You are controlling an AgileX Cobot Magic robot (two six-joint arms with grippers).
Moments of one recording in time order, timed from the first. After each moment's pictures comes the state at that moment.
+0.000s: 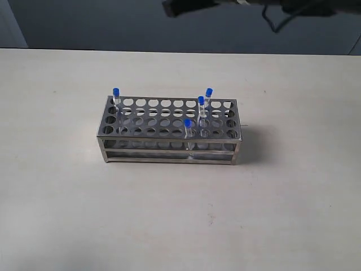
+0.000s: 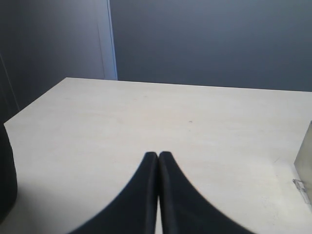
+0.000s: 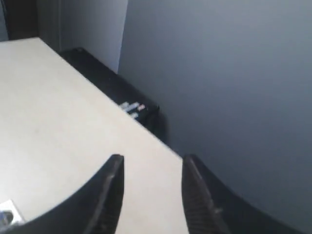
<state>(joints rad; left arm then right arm) 0.08 0.00 0.00 0.34 0.24 -0.35 0.46 1.76 -1.35 -1.59 -0.22 1.31</state>
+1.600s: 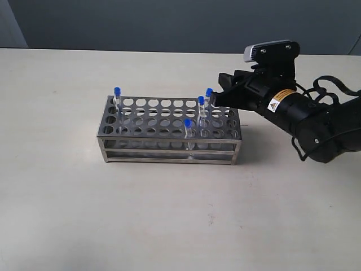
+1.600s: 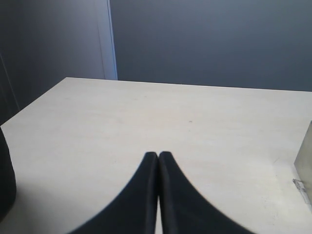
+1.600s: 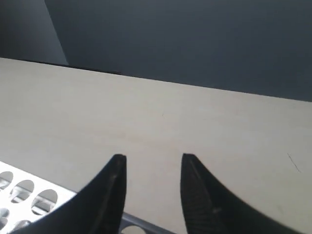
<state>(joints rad) 0.08 0.00 0.00 0.34 0.24 -0.35 0.41 1.81 -0.69 -0.04 -0.77 0.14</state>
